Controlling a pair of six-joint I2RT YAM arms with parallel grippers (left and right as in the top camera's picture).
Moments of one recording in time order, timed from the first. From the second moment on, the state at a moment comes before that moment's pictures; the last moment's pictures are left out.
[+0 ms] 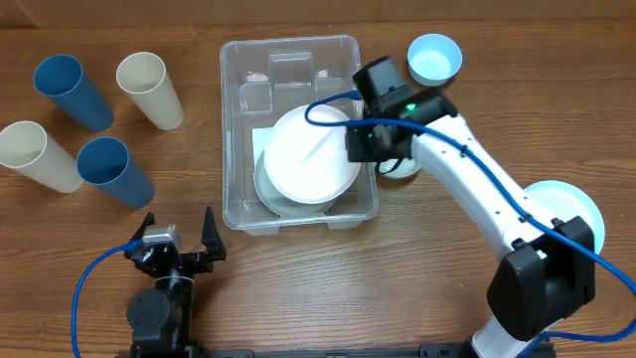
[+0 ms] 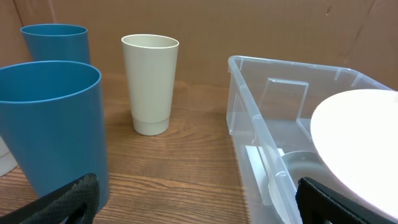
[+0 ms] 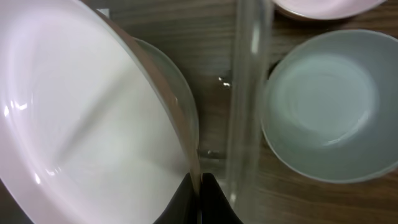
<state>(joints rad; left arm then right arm) 0.03 0.01 0.02 -0.11 -0.01 -0.13 0.48 1.82 1.56 -0.96 -0.08 0.40</state>
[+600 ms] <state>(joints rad) 0.03 0.01 0.02 -0.11 -0.01 -0.13 0.54 1.98 1.53 -0.88 -0.10 0.33</state>
